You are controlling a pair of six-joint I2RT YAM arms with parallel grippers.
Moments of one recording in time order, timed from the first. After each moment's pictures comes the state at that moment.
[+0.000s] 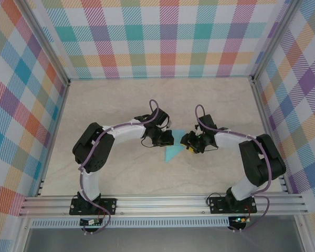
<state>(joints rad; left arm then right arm) -0.72 1.94 1.29 -0.45 0.42 -0.69 0.39 1.59 0.75 -0.26 -0.48 0.86</state>
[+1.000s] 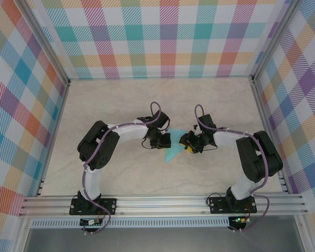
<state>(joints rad) -0.72 2.00 1.30 -0.50 0.35 -0.65 0.38 1.64 0.75 -0.22 -0.55 0.87</state>
